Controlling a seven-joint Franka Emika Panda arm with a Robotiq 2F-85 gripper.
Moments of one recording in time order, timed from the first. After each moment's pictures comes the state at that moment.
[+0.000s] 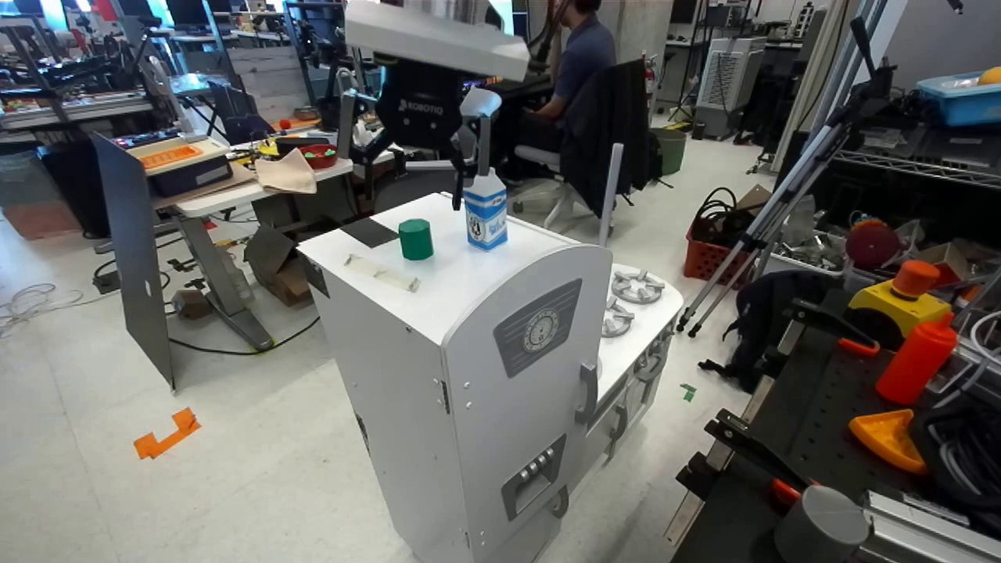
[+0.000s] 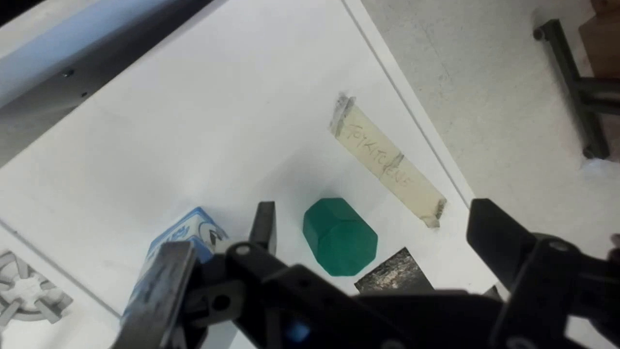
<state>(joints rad) 0.24 0.65 0.07 -1.50 0.16 2.26 0.73</state>
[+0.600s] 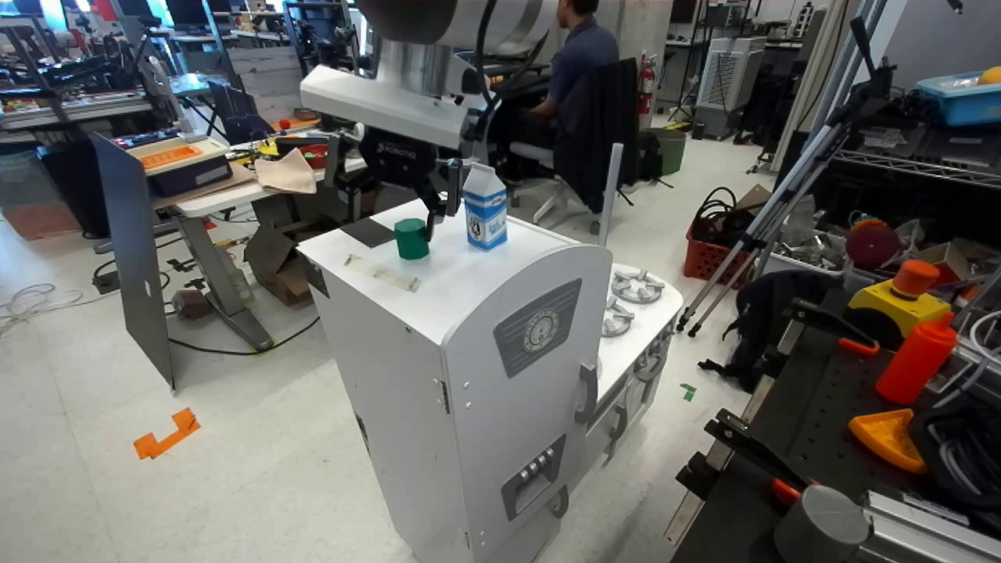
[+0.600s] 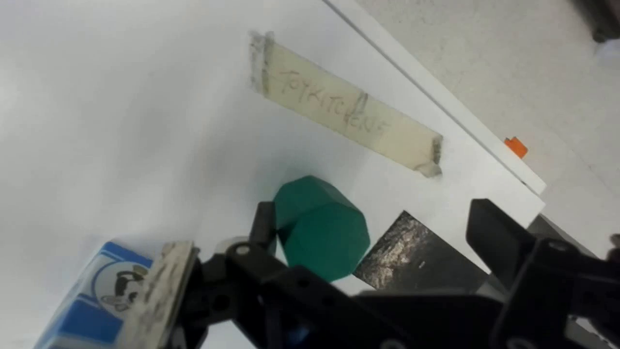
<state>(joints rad) 0.28 0.82 0.03 -1.35 0.16 2.38 1.00</state>
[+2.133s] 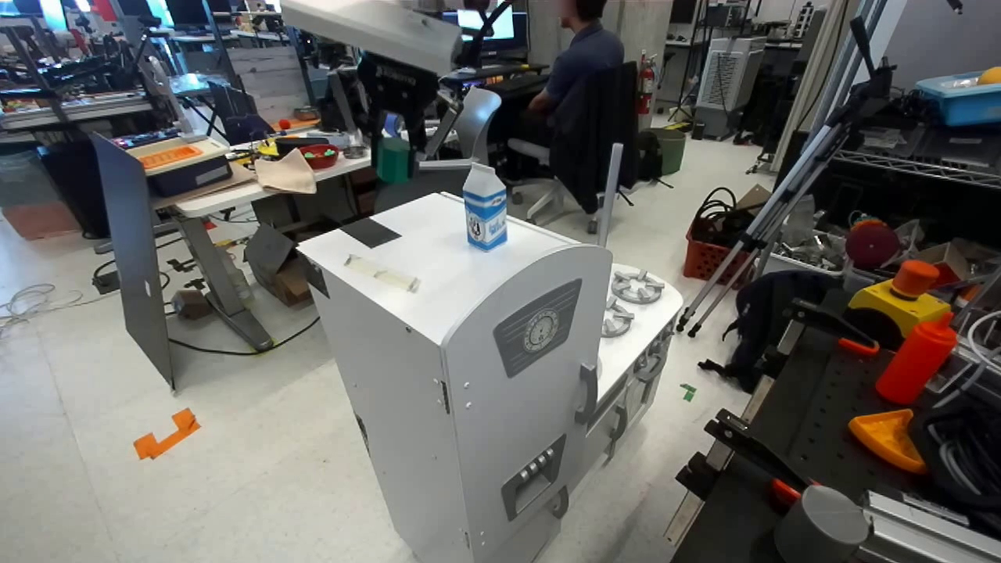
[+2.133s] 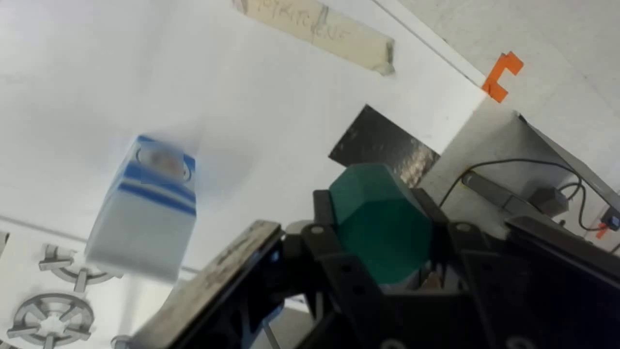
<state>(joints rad) 0.33 0.68 -0.05 -1.42 0.00 2.40 1.19</state>
